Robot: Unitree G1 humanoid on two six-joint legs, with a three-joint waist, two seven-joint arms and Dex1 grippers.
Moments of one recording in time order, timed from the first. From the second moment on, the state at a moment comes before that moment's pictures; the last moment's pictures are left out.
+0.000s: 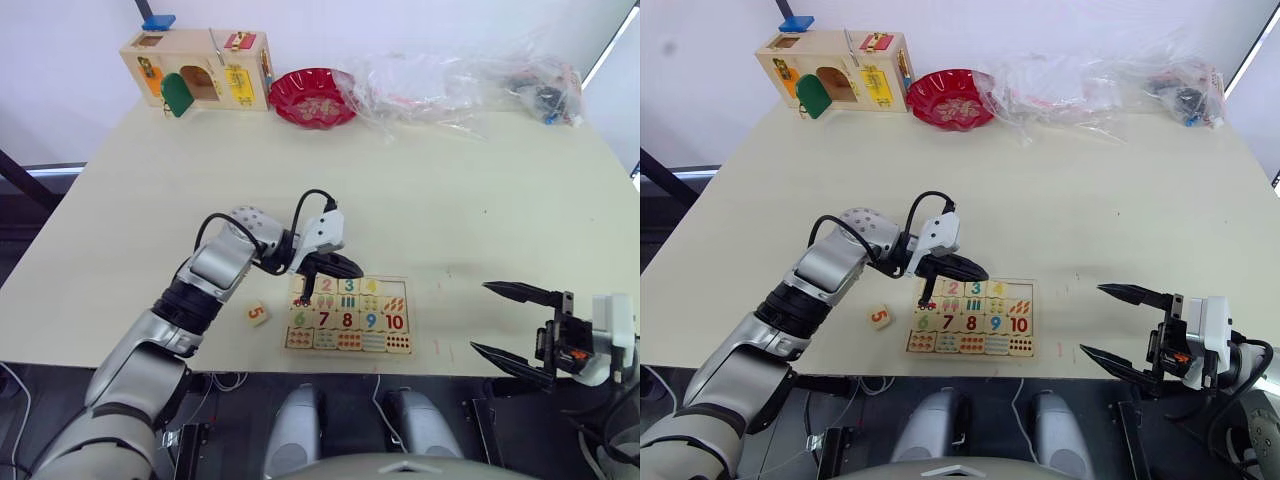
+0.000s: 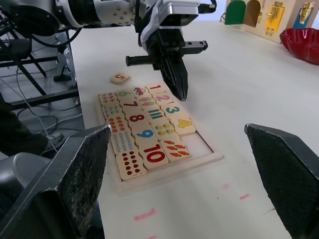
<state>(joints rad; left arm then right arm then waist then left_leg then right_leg) -0.71 0.60 -0.45 0.14 -0.22 0.33 -1.30 0.33 -0.67 -0.31 -0.41 0.67 0.02 1.21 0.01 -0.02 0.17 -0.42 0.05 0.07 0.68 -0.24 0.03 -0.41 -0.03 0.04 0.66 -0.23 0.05</state>
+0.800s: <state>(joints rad) -0.69 0.55 -0.45 0.17 -0.13 0.30 -1.30 0.33 -0.68 -0.31 -0.41 0.67 0.02 1.22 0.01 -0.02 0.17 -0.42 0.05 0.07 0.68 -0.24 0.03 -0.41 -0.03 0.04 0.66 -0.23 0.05</state>
